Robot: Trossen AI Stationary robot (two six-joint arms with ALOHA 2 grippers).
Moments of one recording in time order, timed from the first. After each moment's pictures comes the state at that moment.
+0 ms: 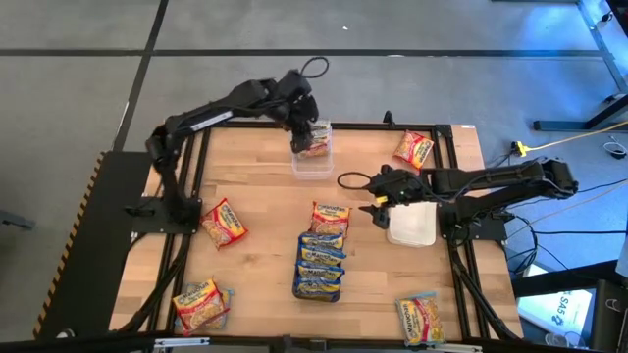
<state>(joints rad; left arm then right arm) 0.52 1.82 1.84 -0.95 0.16 0.20 0.00 1.14 0.74 -0.34 0.10 0.18</state>
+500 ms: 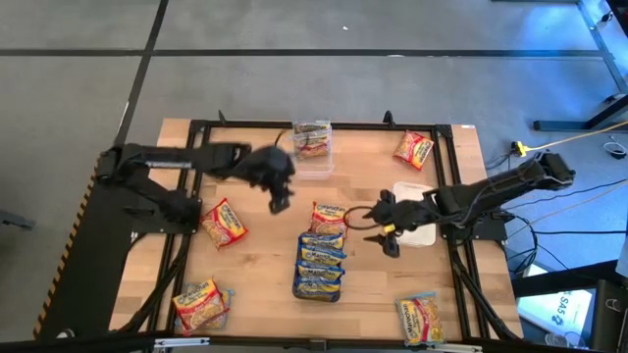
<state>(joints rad) 0.11 1.39 1.25 -0.73 -0.04 -0.25 0.28 1.14 0.74 -0.33 0.13 0.30</state>
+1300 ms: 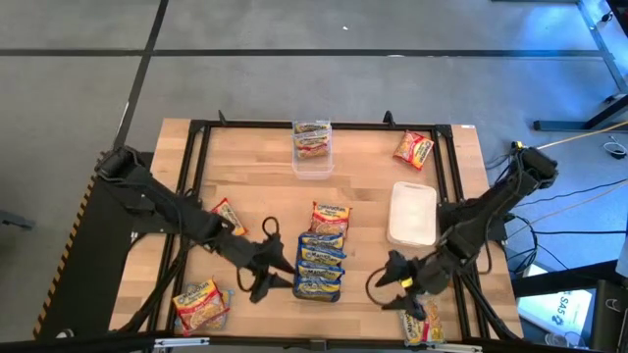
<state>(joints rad) -0.53 1.40 0.89 0.09 -0.15 -0.65 0.78 1.30 0.81 -0.14 0.15 0.83</state>
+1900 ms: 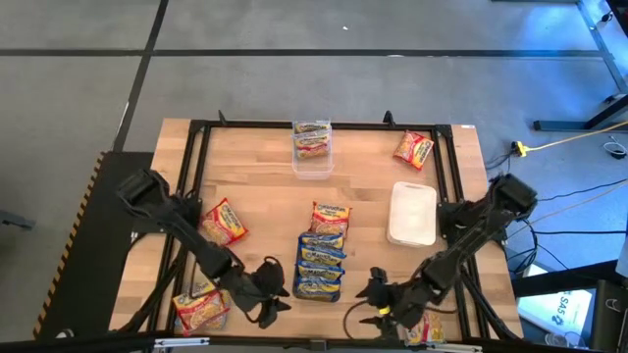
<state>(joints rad) -0.72 1.72 0.90 0.17 -0.33 -1.02 0.82 1.69 0.94 0.02 0.34 0.74</state>
